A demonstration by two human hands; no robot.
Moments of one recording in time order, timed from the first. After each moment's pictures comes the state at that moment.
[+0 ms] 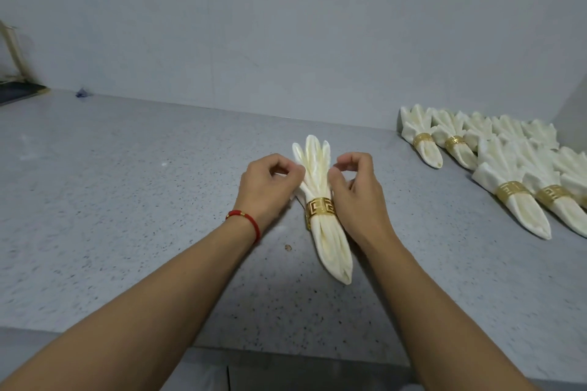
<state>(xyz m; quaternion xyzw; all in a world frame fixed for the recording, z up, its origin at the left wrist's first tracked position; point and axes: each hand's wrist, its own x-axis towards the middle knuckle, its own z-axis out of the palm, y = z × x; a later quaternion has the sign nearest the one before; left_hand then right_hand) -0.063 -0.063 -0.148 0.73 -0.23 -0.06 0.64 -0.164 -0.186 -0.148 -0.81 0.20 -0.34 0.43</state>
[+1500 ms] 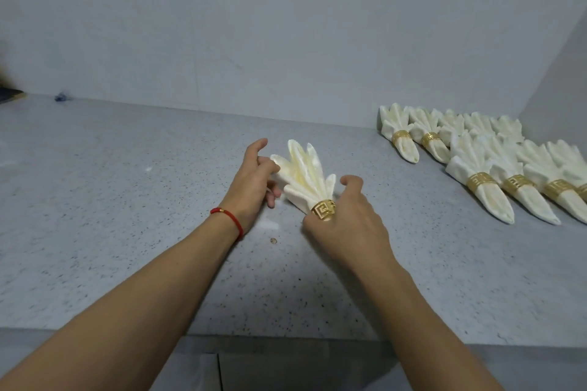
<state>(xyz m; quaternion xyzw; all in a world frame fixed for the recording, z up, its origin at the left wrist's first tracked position) -0.061 -0.061 -0.150 0.65 -0.26 -0.17 0.69 -0.216 -0.151 -0.137 -0.89 0.34 -0.16 0.24</state>
